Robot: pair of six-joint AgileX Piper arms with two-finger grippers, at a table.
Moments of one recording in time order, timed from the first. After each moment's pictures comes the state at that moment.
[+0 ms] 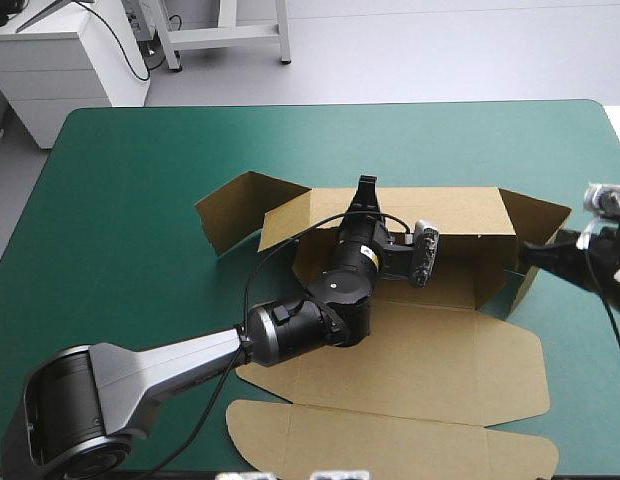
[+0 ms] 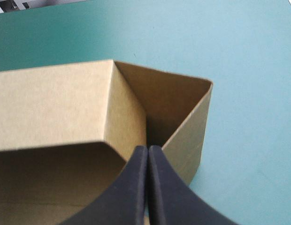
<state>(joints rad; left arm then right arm) -1.15 1.82 -1.47 1.14 0.79 0.09 -0.14 0.86 -1.01 0.19 0.78 -0.06</state>
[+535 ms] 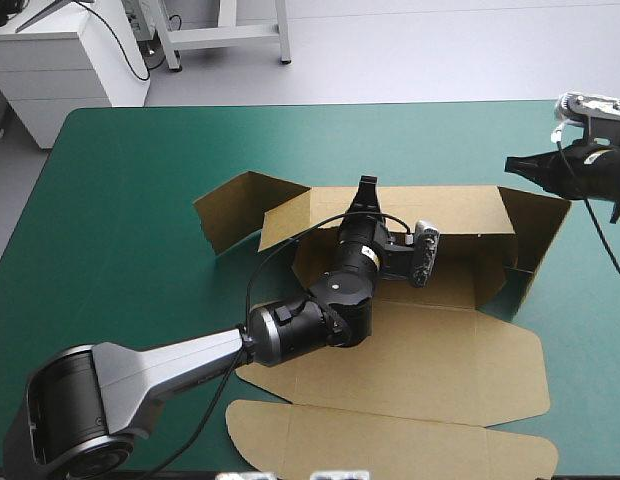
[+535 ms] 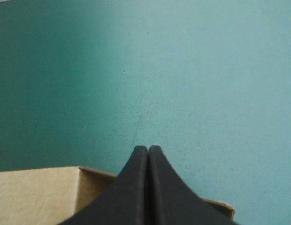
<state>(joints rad) -1.15 1.82 -1.47 1.15 0.79 0.08 -0.14 1.41 -1.41 0.19 0.84 -0.06</state>
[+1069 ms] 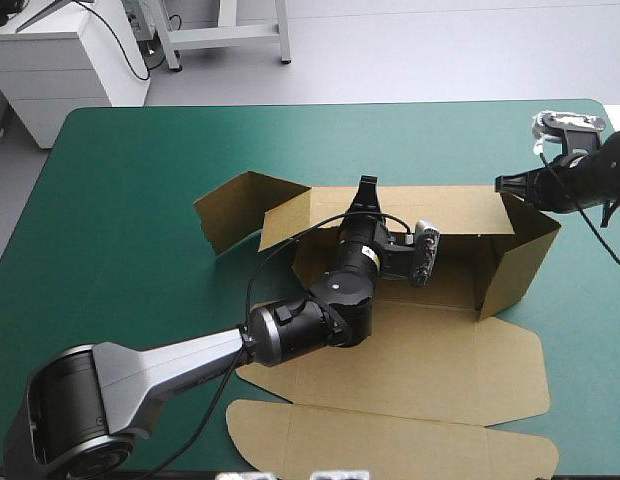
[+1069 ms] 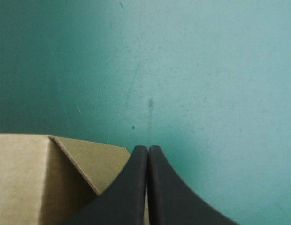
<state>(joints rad) -1.15 1.82 -1.47 1.15 0.79 0.08 -0.14 1.52 -1.46 0.19 1.02 -0.13</state>
